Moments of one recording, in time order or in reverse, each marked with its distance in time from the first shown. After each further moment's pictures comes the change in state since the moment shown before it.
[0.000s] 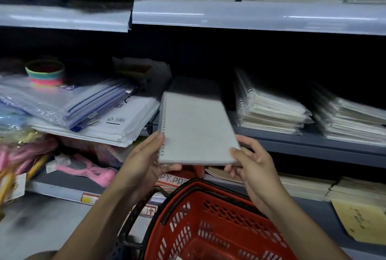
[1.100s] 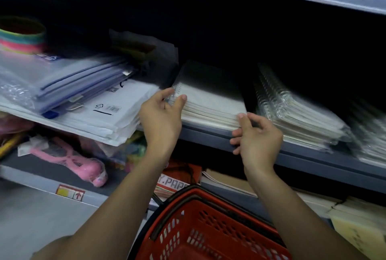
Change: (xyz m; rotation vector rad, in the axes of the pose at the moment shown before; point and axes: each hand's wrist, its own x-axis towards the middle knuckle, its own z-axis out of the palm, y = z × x) left_hand 0.138 -0.009 0.002 0.436 0.583 0.544; right_hand 0.106 0.012 0.048 -0.239 0.422 -0.241
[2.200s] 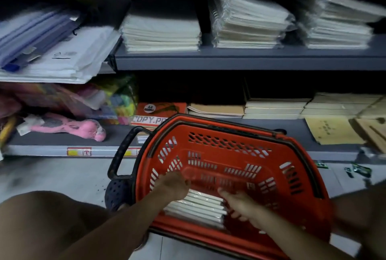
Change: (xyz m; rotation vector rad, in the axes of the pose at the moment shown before) left_hand -0.233 -0.154 -0.085 1.455 -1.256 -0.363; right_hand -0.200 0.199 -0.199 -0.696 -0.589 0.957
